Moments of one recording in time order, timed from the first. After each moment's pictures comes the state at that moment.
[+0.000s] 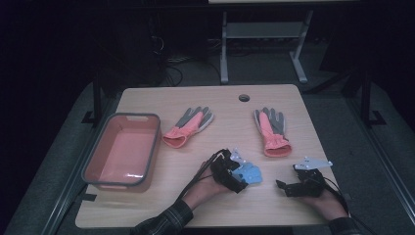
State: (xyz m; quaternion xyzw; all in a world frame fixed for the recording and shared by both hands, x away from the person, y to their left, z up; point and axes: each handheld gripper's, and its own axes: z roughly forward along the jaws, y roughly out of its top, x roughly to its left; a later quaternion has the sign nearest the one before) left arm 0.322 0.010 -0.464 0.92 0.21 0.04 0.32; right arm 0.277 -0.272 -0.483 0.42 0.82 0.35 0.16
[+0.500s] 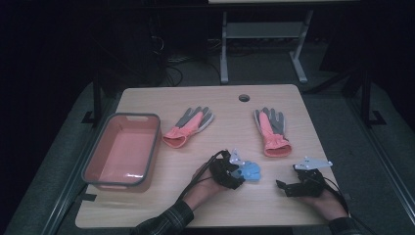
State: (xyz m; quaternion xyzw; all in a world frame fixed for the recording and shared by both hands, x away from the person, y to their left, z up) left arm 0.320 0.016 -0.461 0.92 0.20 0.06 0.32; right arm 0.276 -0.272 -0.483 0.43 0.82 0.35 0.16
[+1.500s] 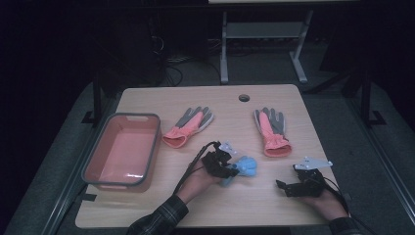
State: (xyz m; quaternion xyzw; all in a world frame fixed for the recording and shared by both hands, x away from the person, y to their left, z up) left arm 0.337 0.037 -0.441 0.91 0.23 -0.01 0.34; right arm 0.277 -0.272 -0.483 0.42 0.82 0.35 0.16
